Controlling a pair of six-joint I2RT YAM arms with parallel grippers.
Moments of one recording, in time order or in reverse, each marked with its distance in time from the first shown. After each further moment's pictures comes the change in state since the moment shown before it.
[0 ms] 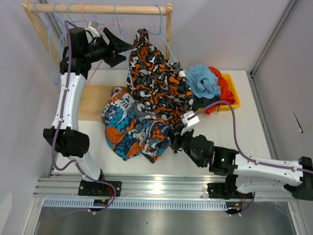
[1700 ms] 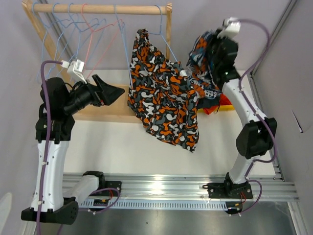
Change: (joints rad) left arm -0.004 -0.808 -0.687 -0.016 -0.075 0.410; right arm -1.059 0.807 1.152 0.158 -0.406 -0.269
